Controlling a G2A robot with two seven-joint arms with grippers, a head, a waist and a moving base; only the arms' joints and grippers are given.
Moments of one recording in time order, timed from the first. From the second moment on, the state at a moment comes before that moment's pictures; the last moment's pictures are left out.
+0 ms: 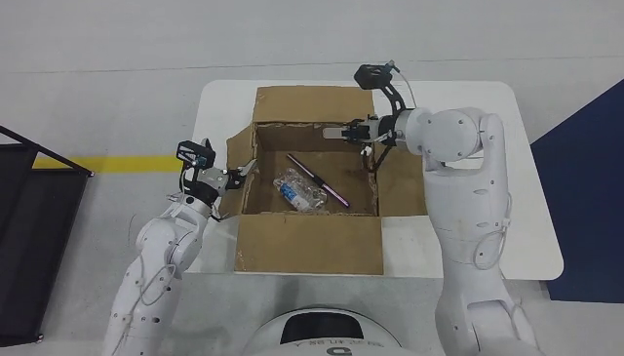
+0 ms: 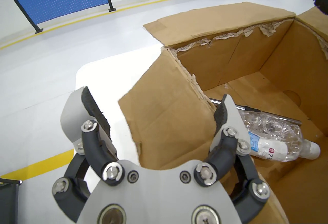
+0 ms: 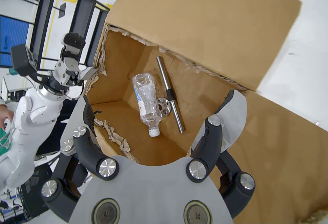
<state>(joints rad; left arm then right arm) 1.62 -1.28 -1.46 -1.68 1.36 -0.27 -0.02 -1.07 -1.54 1.44 -1.70 -0.86 -0.07 1.45</state>
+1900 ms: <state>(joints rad) 1.61 -1.28 -1.48 -1.67 1.21 -0.24 -0.04 -0.76 -1.57 0.85 -0.94 -0.83 -0.34 1.39</state>
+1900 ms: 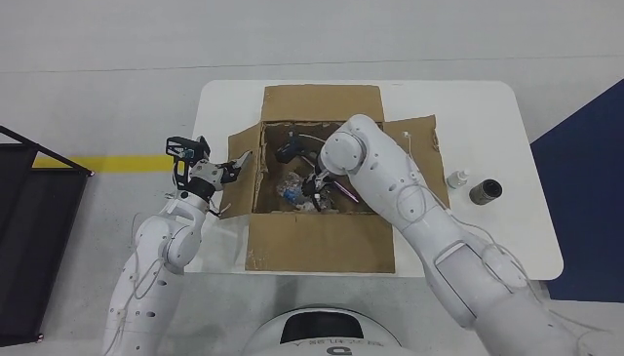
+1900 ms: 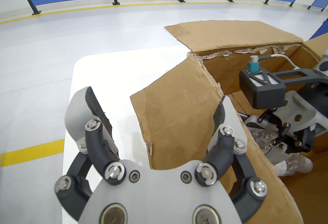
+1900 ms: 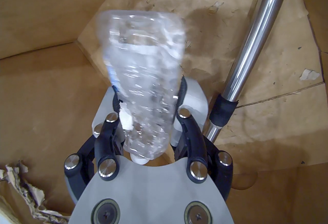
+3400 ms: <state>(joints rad) 1.61 -1.28 -1.48 -1.67 1.21 -0.24 -0.04 -1.45 -1.39 1.72 -2.25 -0.64 -0.17 1.15</state>
